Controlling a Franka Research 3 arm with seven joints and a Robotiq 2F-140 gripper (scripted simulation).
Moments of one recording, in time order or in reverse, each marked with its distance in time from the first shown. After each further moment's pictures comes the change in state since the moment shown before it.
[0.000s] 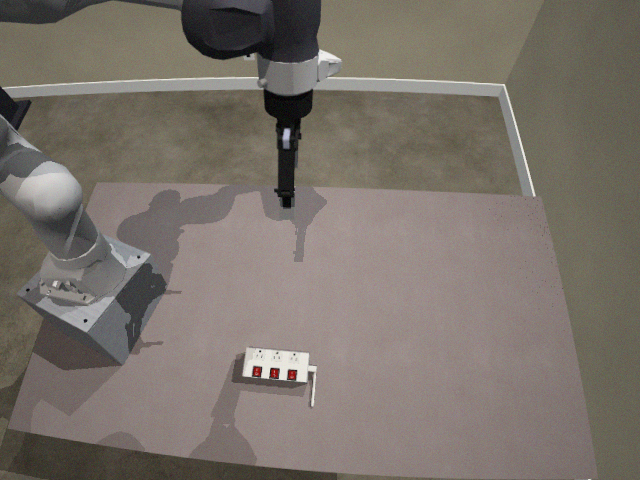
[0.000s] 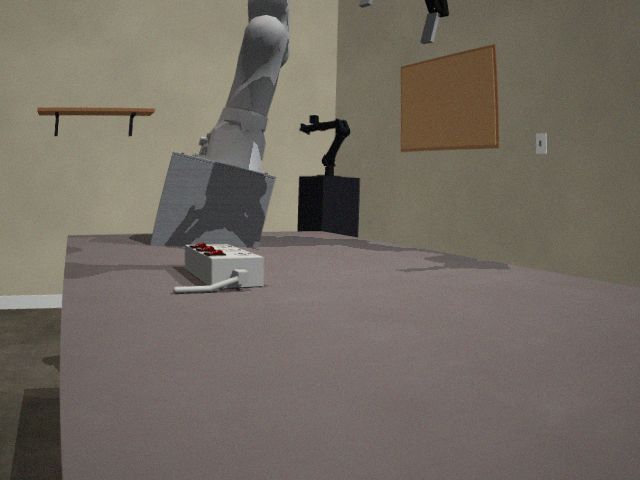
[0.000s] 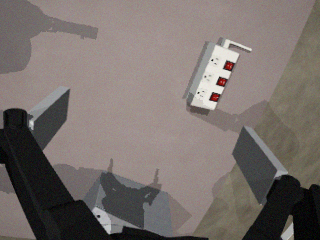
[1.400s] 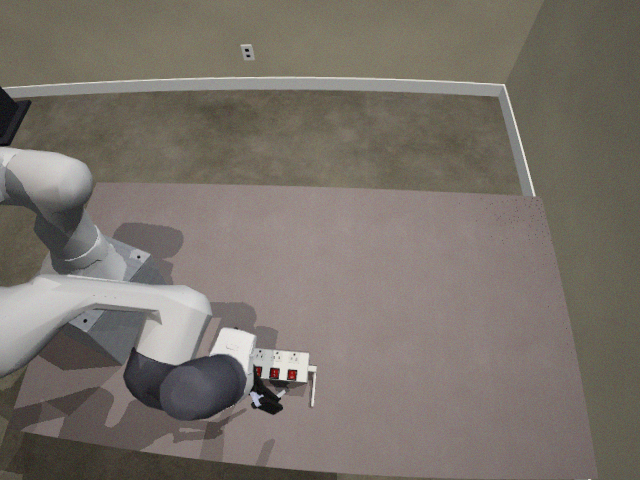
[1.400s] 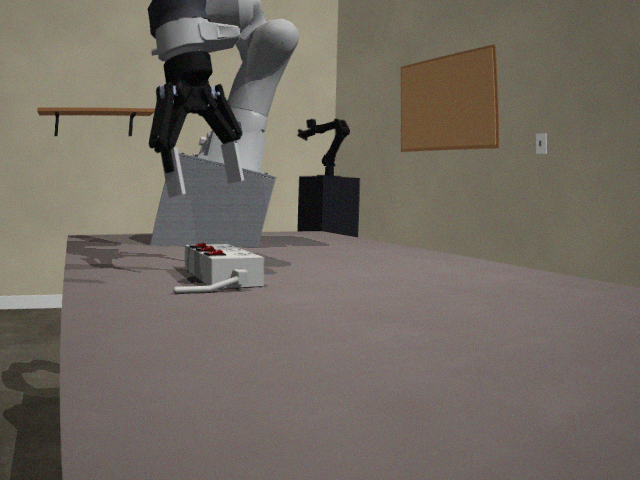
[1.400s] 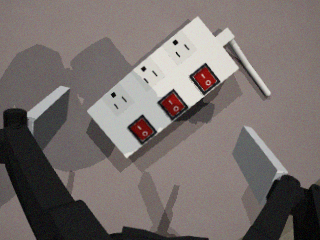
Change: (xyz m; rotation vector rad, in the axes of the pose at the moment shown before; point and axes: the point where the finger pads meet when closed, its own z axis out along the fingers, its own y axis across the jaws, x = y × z) arm -0.057 0.213 0.368 0.399 0.298 -0.541
